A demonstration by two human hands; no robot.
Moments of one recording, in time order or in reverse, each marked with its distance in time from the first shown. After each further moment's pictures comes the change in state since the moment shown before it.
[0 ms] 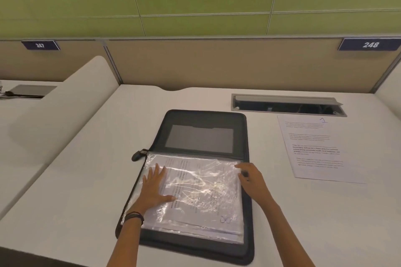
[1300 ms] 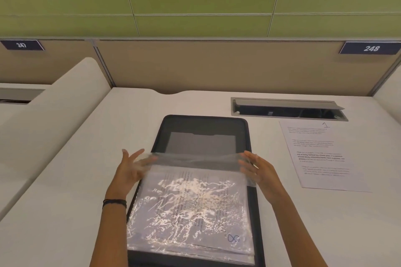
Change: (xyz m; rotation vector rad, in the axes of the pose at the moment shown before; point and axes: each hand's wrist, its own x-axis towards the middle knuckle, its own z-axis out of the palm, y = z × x) left_hand 0.036 -0.010 -0.100 -1.371 0.246 -0.202; right_hand 0.033 -0.038 -0.029 0.732 -0.022 0.200
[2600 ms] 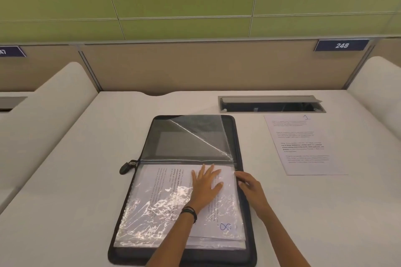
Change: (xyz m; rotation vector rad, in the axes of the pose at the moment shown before) left_hand -0.031 -0.129 0.182 1.243 -0.343 0.363; right_hand -0.026 0.089 -0.019 -0.407 0.096 -0.180
